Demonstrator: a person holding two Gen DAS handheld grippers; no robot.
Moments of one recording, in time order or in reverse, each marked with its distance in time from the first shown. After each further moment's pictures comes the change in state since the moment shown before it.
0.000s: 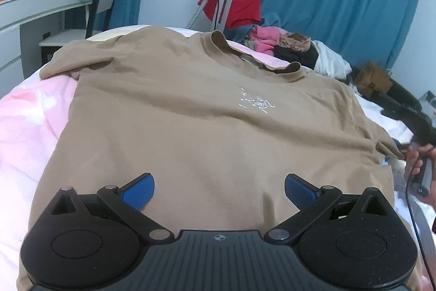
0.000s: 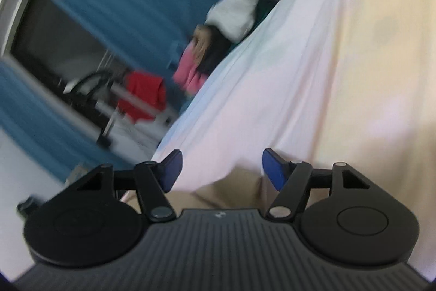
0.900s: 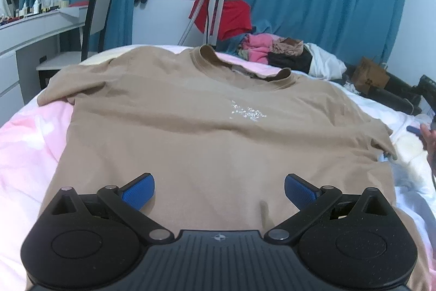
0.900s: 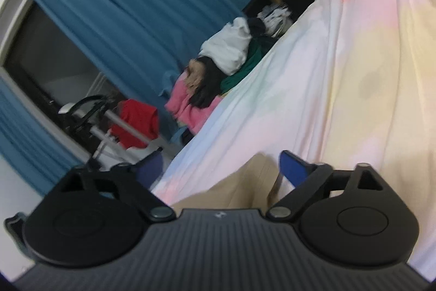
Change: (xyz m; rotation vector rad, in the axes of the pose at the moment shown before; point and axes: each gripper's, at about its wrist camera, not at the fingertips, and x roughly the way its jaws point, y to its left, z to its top) left arm -0.012 -0.006 0.005 0.085 -0.058 0.001; right arm -0.067 0.044 0.003 0.036 -0.175 -0.083
